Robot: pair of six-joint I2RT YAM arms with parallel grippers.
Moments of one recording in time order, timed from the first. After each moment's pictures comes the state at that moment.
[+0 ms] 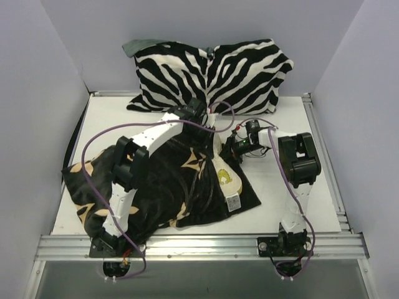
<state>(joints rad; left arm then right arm) -0.61 2.18 1.89 -0.88 0.58 -0.24 0.23 2.07 1.26 -0.51 -0.99 0.54</state>
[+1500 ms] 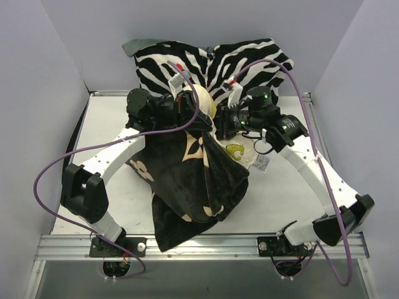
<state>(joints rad) -0.51 1.65 1.41 0.86 1.31 -1.08 0.57 1.38 1.52 -0.58 -0.55 0.35</state>
